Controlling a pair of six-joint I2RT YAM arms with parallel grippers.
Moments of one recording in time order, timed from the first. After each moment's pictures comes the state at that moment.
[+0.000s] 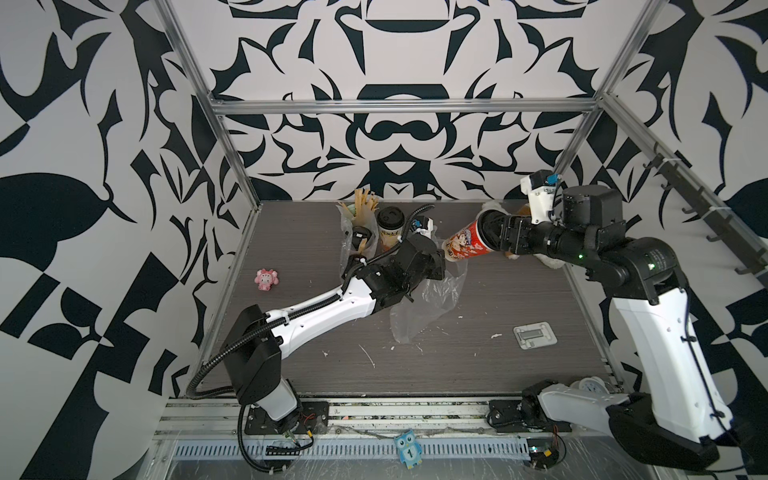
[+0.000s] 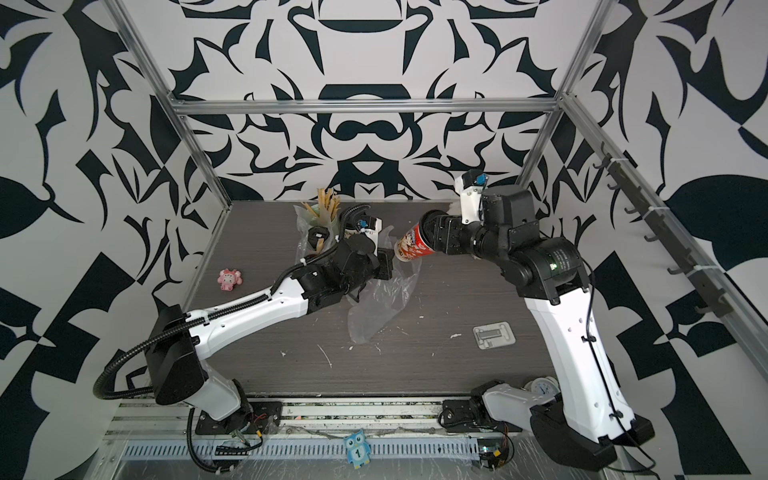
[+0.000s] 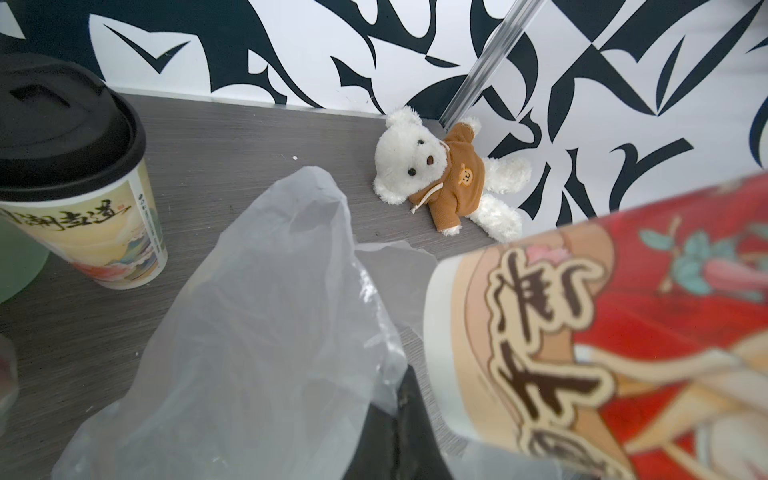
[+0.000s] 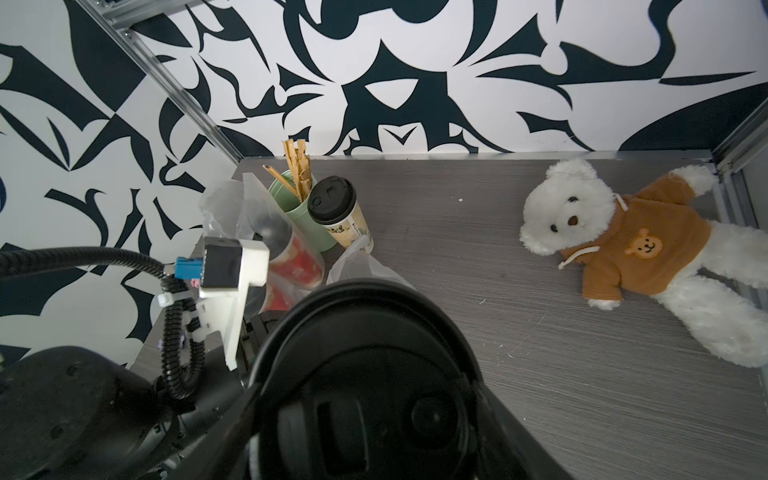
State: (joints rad) left arm -0.98 1.61 1.33 -0.15 -0.24 -0.61; right arm 0.37 1.22 1.82 -1.16 -0.14 0.31
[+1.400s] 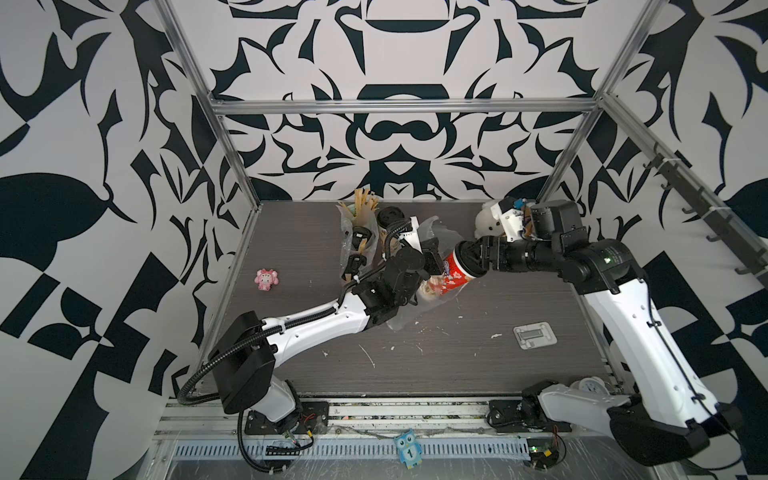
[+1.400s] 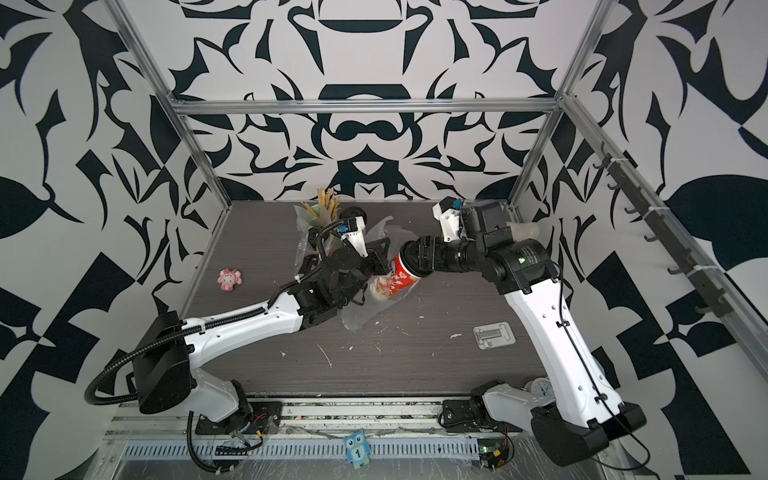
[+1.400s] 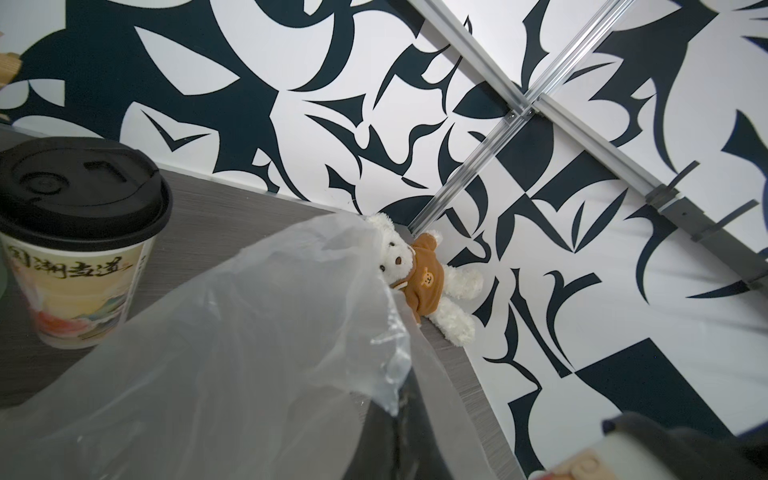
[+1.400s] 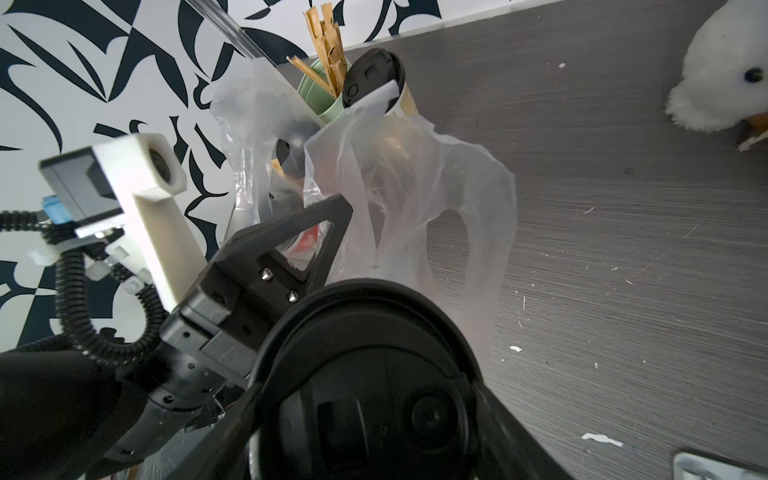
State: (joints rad) left arm -1.02 1.53 1.13 0.30 -0.41 -0.71; right arm 0.37 1.20 1.57 -1.11 -0.38 0.42
